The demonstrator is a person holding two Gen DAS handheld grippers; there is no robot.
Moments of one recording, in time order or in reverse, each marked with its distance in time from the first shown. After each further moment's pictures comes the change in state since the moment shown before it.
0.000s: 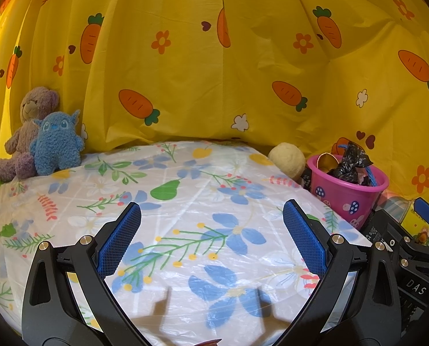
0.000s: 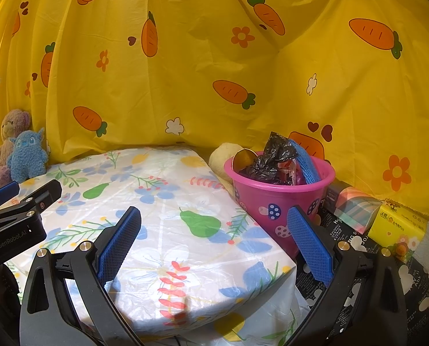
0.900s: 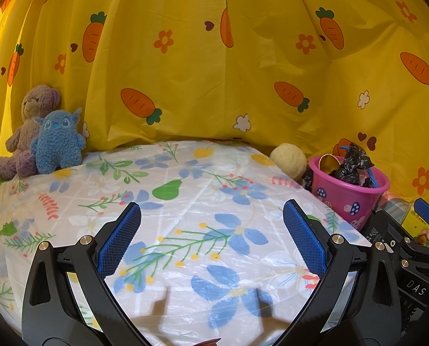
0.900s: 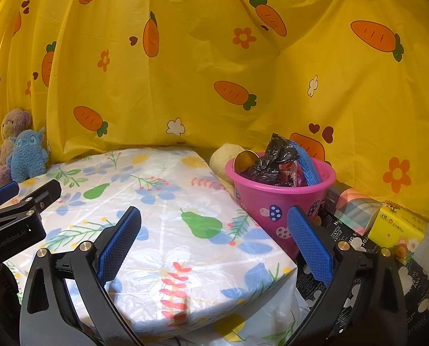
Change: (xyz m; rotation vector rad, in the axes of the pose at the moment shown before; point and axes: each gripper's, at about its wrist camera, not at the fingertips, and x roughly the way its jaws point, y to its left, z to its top) left arm 0.000 0.003 0.001 -0.002 0.002 0.002; right arm -0.001 0.001 0.002 -0.002 -0.001 -0.002
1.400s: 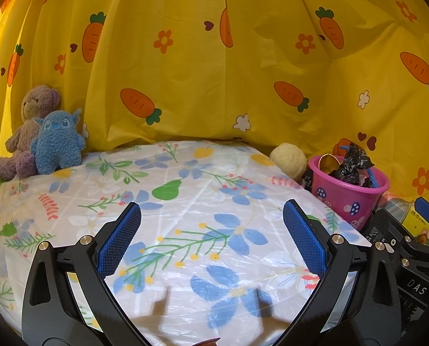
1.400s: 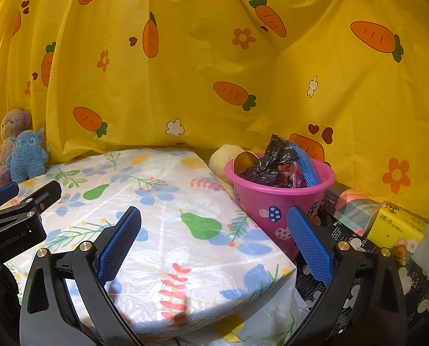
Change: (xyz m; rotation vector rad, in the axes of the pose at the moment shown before) left arm 0.000 0.000 0.000 0.000 0.000 0.000; right arm 0.000 -0.001 0.001 0.000 -0.002 -0.001
